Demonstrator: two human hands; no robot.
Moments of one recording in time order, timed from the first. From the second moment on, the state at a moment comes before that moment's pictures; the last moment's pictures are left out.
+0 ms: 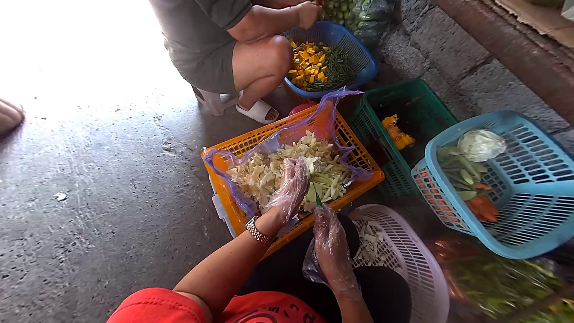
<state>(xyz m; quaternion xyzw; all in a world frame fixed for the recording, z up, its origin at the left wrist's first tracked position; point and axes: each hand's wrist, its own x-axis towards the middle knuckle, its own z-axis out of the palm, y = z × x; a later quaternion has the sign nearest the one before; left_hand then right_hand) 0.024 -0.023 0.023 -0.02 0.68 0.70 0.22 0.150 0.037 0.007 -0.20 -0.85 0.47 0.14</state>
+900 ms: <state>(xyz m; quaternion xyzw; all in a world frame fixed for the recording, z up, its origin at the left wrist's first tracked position) 0.022 -0.026 0.020 -0.01 0.59 0.77 0.22 0.162 0.041 0.003 -0.18 -0.83 0.51 0.14</state>
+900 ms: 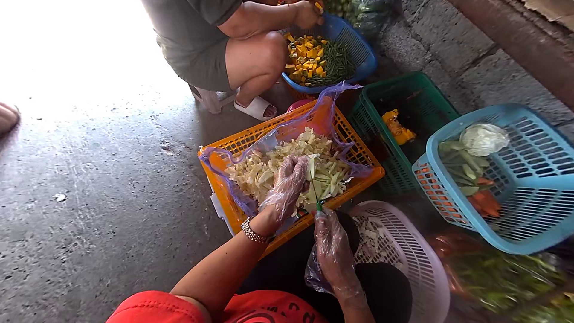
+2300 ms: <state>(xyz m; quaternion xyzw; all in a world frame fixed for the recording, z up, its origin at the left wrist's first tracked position) 0.012 -0.035 0.015 -0.01 0.57 0.79 0.22 0.145 0.052 0.011 -0.17 -0.79 0.58 0.10</state>
